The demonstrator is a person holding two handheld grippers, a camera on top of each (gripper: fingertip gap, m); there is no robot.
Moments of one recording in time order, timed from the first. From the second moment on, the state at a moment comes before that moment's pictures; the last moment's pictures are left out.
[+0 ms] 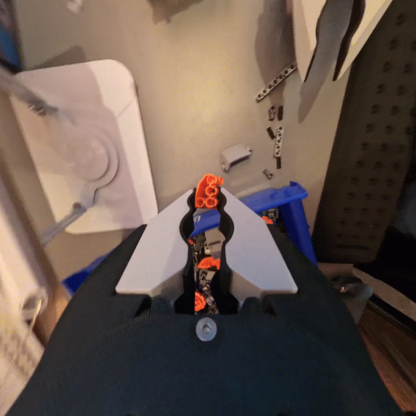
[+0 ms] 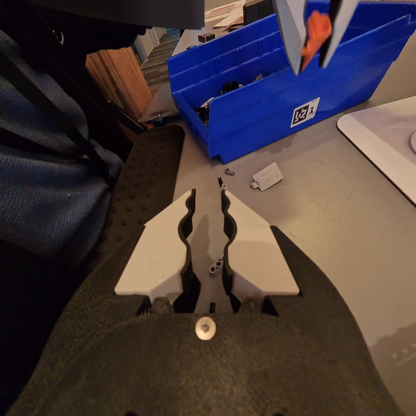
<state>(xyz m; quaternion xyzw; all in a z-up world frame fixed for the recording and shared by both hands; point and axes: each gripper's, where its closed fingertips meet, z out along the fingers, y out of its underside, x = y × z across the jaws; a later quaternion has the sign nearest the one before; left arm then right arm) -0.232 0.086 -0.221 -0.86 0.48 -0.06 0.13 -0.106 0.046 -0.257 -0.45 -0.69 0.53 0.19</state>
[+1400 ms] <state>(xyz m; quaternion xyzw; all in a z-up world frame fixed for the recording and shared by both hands) -0.375 0.036 -0.318 -0.95 0.30 -0.04 0.04 -0.106 0.046 -0.259 -0.45 -0.69 0.53 0.19</state>
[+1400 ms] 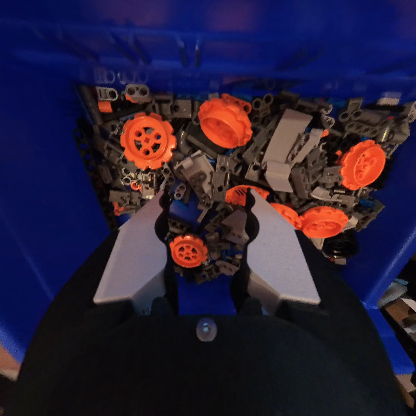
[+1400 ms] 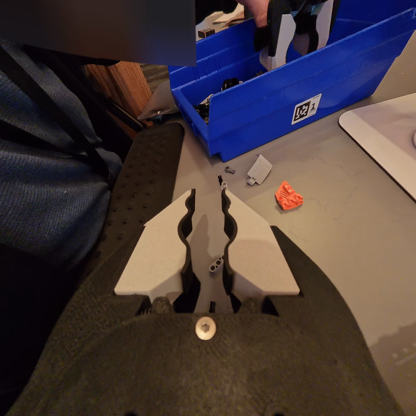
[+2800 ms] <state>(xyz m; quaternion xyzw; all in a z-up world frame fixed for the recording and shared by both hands) -0.226 0.115 -0.218 -0.87 0.46 -0.09 0.15 -0.105 0.043 -0.256 -0.45 -0.69 0.53 0.19</state>
